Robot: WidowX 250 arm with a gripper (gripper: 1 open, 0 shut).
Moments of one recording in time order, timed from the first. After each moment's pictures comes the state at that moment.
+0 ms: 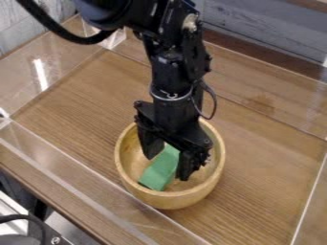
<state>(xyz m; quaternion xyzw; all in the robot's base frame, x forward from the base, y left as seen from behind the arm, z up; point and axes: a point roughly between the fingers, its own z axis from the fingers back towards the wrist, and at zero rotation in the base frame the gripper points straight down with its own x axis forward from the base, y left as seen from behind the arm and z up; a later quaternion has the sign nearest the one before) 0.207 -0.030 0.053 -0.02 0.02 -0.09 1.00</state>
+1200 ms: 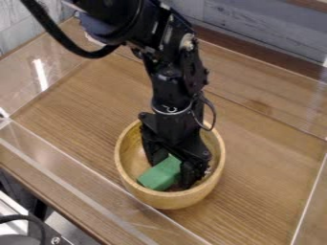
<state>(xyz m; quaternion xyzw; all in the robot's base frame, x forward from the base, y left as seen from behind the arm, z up) 0.209 -0.029 0.033 -0.03 0.01 -0.10 0.99</state>
